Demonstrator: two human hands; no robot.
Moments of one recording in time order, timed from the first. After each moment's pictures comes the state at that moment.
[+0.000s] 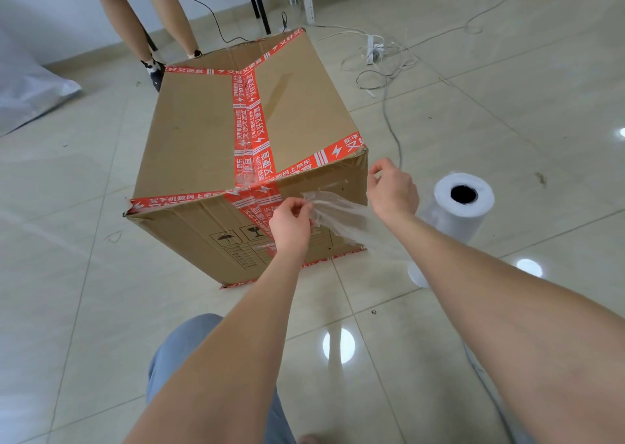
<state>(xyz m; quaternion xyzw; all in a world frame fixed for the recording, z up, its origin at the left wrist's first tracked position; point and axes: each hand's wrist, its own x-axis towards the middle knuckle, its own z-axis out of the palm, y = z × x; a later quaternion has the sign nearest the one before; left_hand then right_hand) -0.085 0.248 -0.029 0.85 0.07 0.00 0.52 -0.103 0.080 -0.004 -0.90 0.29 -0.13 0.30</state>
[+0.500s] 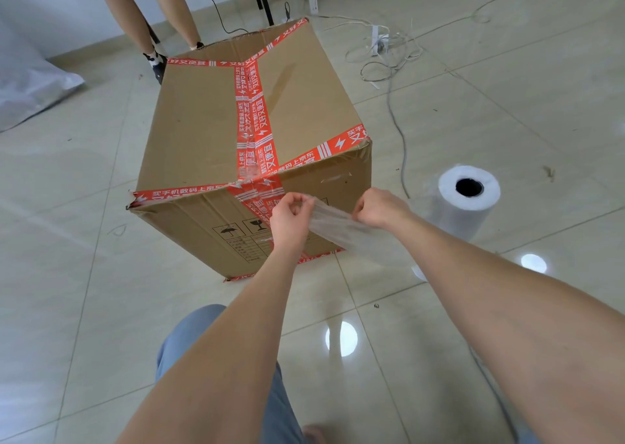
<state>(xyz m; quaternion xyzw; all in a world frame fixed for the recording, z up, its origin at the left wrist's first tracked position) -0.090 0.257 -0.030 0.85 0.04 -0.01 0.52 -0.106 0.091 -0.021 -0.94 0.17 0.16 0.26</state>
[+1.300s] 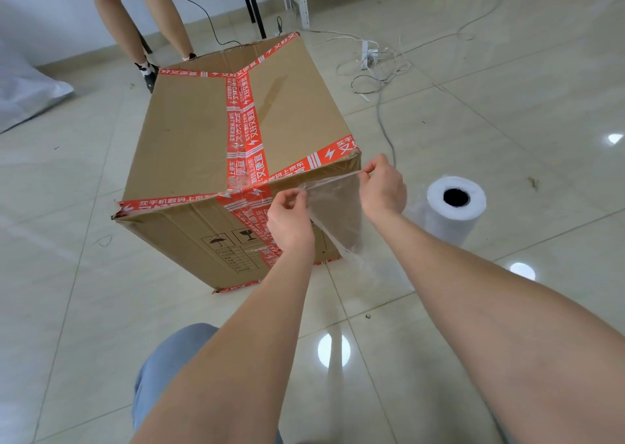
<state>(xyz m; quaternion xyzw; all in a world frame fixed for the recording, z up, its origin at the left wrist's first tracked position) -0.091 0.220 -0.009 0.78 0.17 0.07 0.60 -0.094 0.085 0.000 -0.87 0.31 -0.16 0.34</state>
